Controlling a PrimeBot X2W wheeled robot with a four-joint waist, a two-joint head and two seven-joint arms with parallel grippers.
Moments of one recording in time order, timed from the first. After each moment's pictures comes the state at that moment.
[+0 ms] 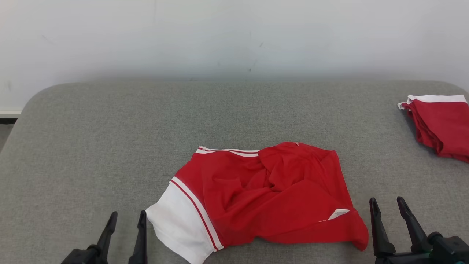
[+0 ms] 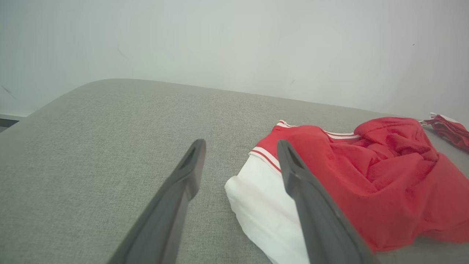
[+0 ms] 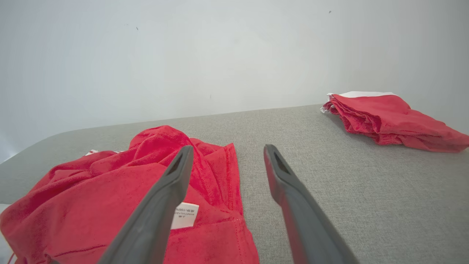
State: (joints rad) left arm 0.00 0.05 0.00 0.20 -0.18 -0.13 -0.26; right arm 0.05 -0.18 0.04 0.15 0.31 0.13 -0.26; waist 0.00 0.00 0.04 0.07
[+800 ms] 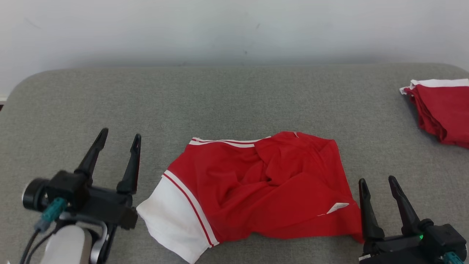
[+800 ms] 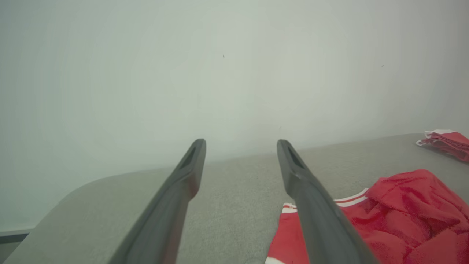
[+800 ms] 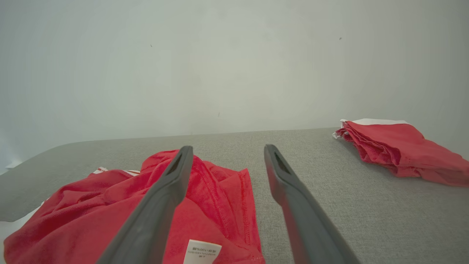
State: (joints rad) left arm -0.31 0.22 -0.12 0.21 -0.20 -0.13 -0.26; right arm 0.02 -0.11 0.03 0.05 0.20 0.13 -0.26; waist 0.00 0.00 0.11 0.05
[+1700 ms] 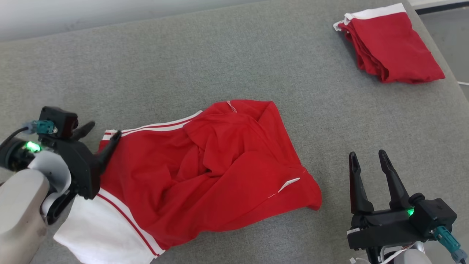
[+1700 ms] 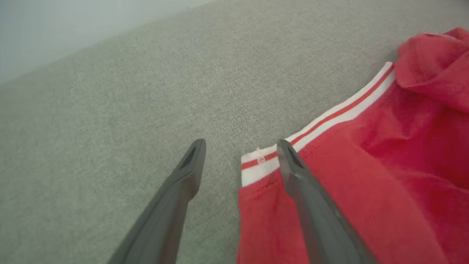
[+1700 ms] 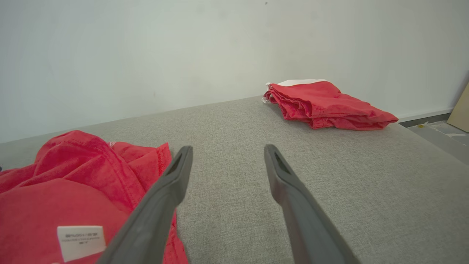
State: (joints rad) left arm -0.84 0.62 -0.84 0.58 -0.81 -0.13 0.02; right arm -0.12 -0.06 0.05 0.10 0.21 0.13 -0.26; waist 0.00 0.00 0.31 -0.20
